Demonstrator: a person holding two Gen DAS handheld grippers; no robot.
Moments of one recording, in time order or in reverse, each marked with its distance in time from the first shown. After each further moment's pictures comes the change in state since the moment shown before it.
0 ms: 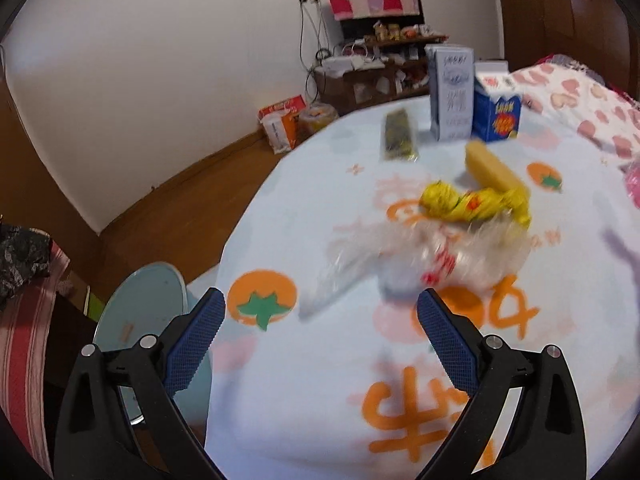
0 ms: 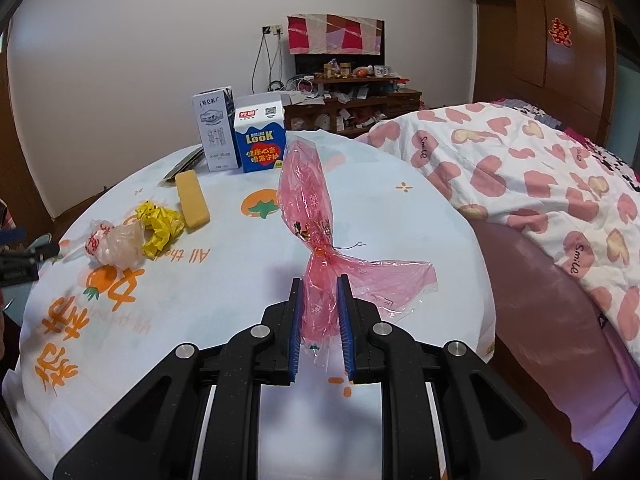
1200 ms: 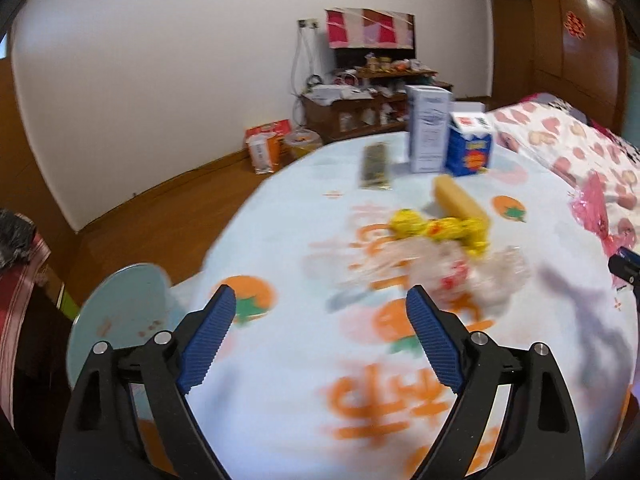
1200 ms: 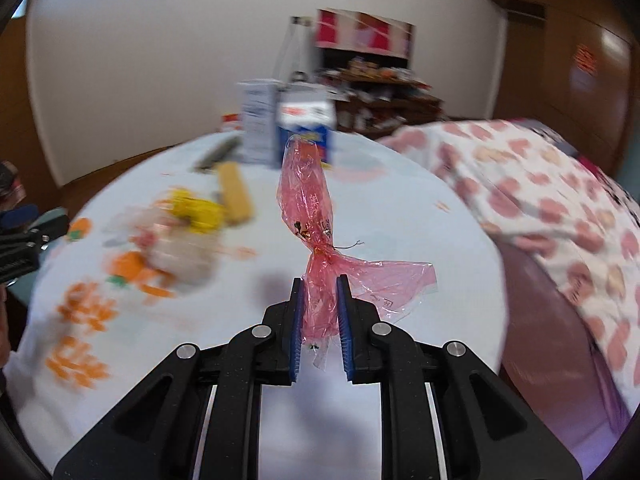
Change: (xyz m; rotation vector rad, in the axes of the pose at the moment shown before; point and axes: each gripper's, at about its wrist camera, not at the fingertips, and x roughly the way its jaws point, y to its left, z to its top) left arm -0.022 -0.007 -0.011 -0.074 -0.088 -0.107; right arm -0.005 0.039 0.012 -0.091 0.033 -0.008
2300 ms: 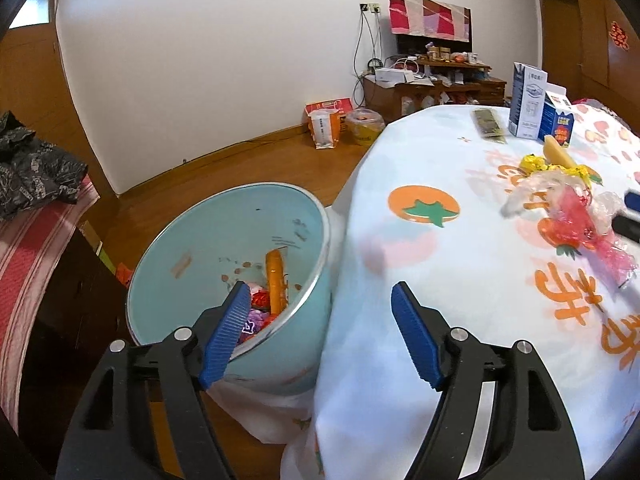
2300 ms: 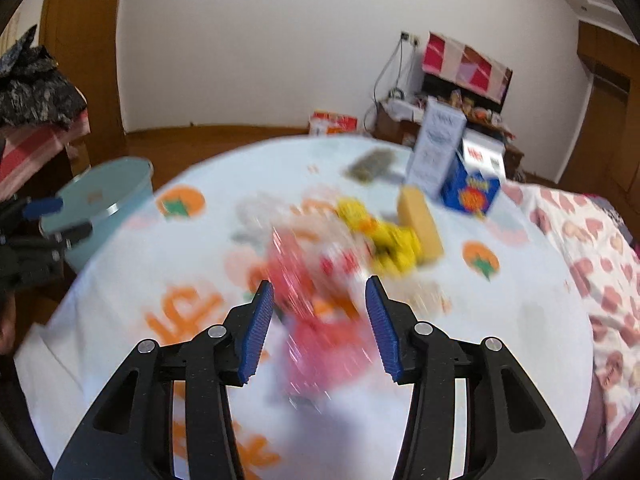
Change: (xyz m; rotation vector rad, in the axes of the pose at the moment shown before) left arm 0.000 0.137 -0.086 -0.096 0.039 0.160; right arm 0.020 0.158 0.003 -0.299 -0.022 0.199
